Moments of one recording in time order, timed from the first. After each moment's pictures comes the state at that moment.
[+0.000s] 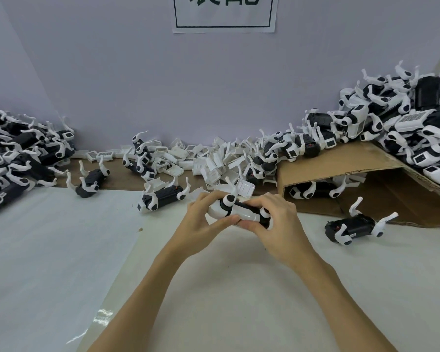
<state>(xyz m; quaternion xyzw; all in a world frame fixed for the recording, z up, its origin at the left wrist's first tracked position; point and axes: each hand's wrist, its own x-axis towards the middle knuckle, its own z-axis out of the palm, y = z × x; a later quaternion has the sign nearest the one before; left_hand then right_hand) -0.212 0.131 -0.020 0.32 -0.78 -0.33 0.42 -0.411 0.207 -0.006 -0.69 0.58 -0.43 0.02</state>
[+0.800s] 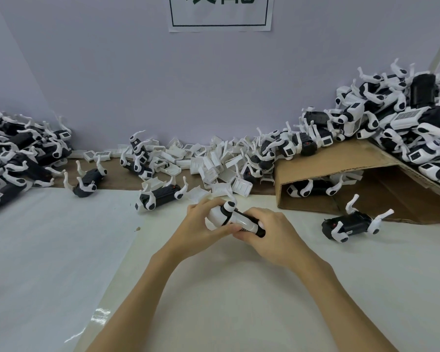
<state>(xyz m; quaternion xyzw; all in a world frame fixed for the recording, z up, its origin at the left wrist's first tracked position) -0.213 0.137 -0.024 0.37 -0.79 -0.35 0.34 -0.416 0.209 -0.013 -0.70 0.62 -0.32 0.14</state>
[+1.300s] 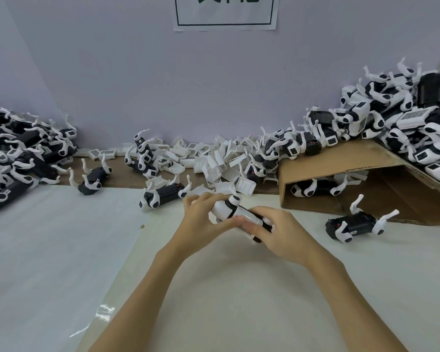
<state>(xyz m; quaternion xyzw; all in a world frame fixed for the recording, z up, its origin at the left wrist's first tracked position) -0.216 0.139 -0.020 0.38 -0.79 -0.28 0.39 -0.422 0.215 -0.005 -0.69 0.58 -0.36 0.24</state>
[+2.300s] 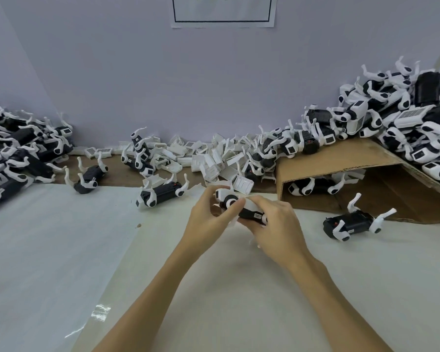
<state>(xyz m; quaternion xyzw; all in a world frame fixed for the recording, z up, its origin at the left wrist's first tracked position) -0.240 0.155 -0.011 0.38 -0.64 -0.48 0.46 -0.406 0.209 -0.018 -0.66 0.63 -0.41 0.00</state>
